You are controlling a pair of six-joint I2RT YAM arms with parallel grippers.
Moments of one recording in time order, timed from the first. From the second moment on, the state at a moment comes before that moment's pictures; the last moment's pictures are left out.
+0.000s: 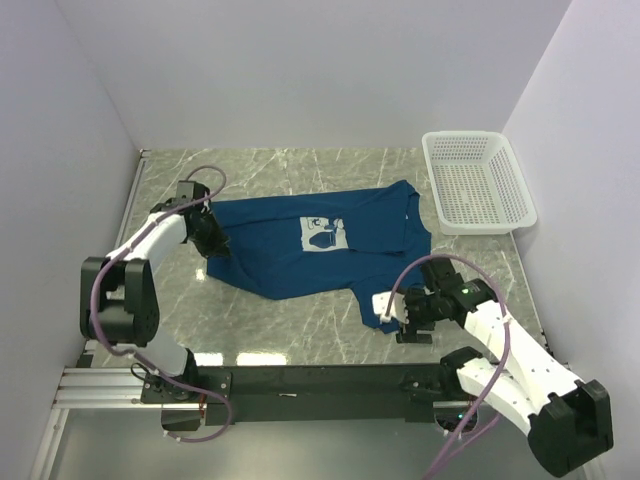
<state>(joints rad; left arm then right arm) -0.06 1.60 1.07 -0.64 0.17 -0.61 0.37 0.87 0.55 -0.92 -0.50 -1.20</state>
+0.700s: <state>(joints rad) -0.03 1.50 0.95 -0.60 0.28 -0.60 0.62 1.16 0.55 -0.75 -0.32 -1.11</state>
